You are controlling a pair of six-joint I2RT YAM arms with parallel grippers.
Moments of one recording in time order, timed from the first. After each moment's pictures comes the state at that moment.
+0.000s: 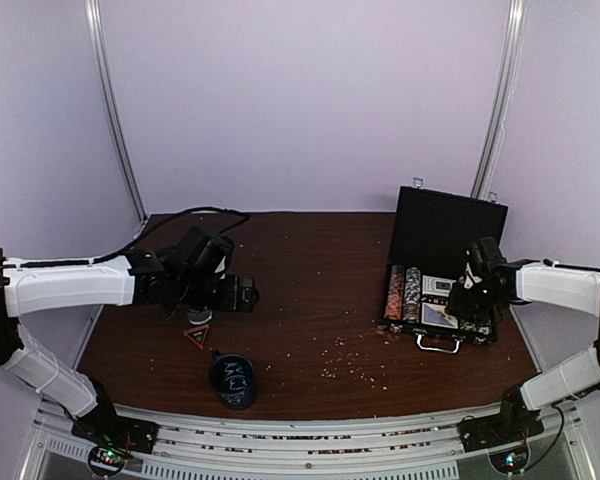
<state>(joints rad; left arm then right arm) -0.84 1.41 0.95 -0.38 -0.20 -0.65 0.20 1.31 0.69 -0.45 0.02 0.55</state>
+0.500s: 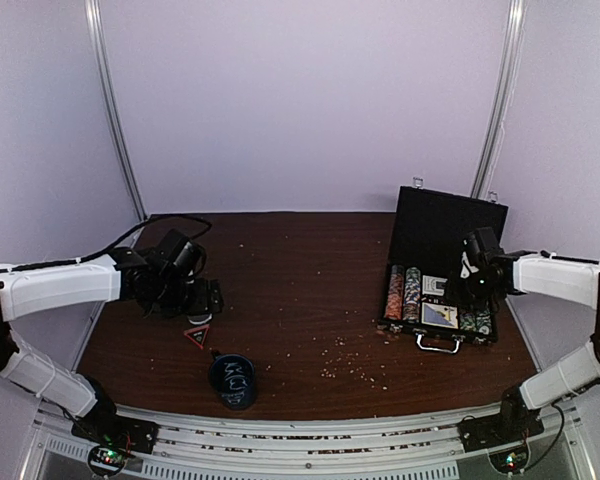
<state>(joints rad) -0.67 1.35 0.88 -0.55 -0.21 -0.73 0.20 1.36 0.75 -0.43 0.03 0.53</state>
